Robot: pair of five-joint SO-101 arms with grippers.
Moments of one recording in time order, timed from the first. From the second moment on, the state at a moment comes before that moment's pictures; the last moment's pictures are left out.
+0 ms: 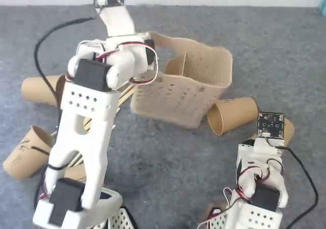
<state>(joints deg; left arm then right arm) 11.9 -12.8 -12.0 77.5 24.1 13.4 -103.1 87.2 71.5 10.2</state>
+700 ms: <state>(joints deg) 8.3 -14.6 -13.1 81.9 36.1 13.4 -103.1 87.2 71.5 10.2</state>
